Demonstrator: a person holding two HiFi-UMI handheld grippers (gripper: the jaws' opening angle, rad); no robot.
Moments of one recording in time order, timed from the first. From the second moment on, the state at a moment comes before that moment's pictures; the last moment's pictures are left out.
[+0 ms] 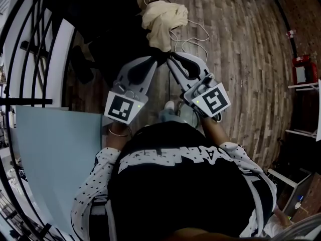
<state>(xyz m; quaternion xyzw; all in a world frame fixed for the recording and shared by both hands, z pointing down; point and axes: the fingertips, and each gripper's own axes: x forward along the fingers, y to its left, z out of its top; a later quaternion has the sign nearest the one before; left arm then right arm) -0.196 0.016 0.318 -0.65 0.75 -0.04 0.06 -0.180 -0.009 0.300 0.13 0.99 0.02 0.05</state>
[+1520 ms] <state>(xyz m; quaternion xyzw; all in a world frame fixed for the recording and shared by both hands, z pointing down) -0.213 -0.093 0.312 -0.65 0.75 -0.03 0.06 -0.192 -0.135 0.285 0.11 0.99 -0.01 0.08</state>
